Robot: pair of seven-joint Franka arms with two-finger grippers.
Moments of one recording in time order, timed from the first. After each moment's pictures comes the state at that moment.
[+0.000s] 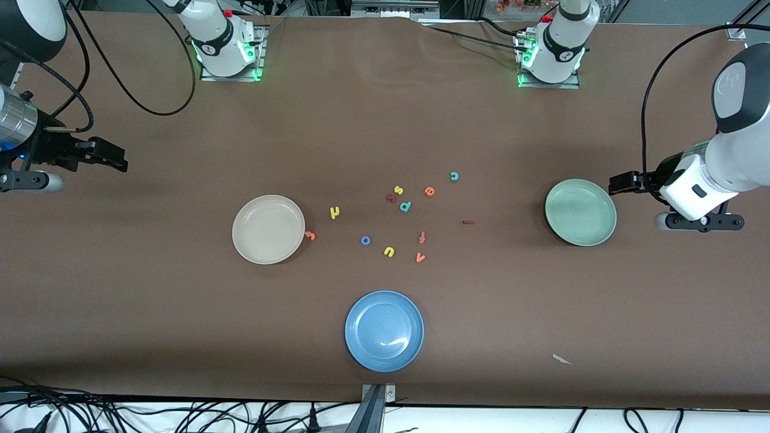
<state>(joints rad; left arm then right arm) 0.10 0.23 -0.14 -1.57 -0.01 1.59 -0.05 -0.10 0.10 0.12 -1.60 -0.02 1.62 0.02</state>
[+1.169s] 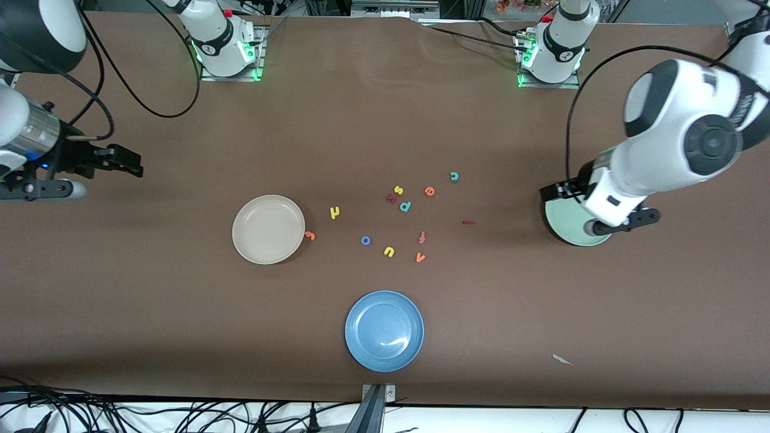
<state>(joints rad) 0.09 0.27 -0.37 -1.69 -0.04 1.75 -0.56 -0.04 0.16 0.13 -1.57 -0.01 1.64 0.02</state>
